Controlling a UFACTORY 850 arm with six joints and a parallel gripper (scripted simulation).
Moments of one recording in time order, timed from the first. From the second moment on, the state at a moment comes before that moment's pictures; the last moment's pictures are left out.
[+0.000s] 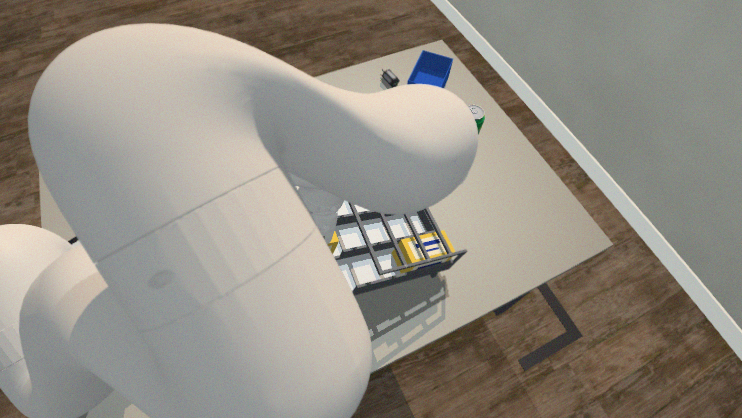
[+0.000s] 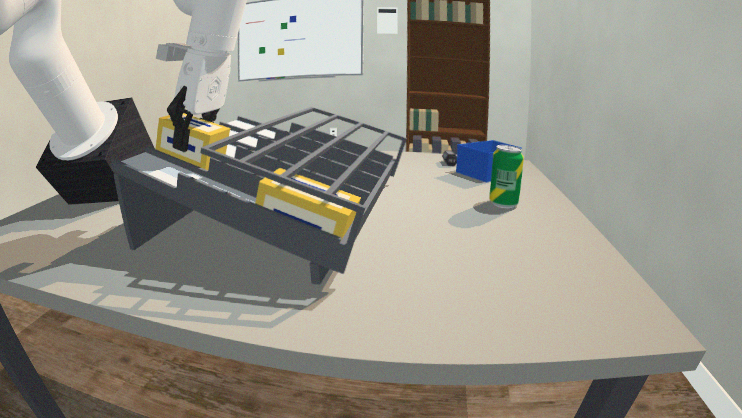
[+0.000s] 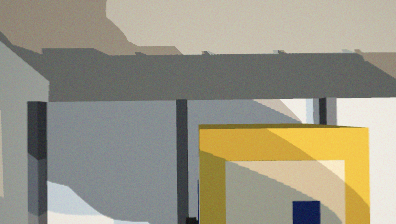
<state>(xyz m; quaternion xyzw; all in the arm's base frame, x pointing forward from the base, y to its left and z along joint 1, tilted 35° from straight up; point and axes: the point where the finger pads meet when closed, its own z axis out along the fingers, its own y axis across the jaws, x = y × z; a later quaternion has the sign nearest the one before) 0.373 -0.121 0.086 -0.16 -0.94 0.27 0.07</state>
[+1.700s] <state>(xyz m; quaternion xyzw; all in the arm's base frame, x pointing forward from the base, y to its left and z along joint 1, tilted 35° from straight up) 0.373 -0.120 0.086 -0.16 -0.94 0.27 0.07</state>
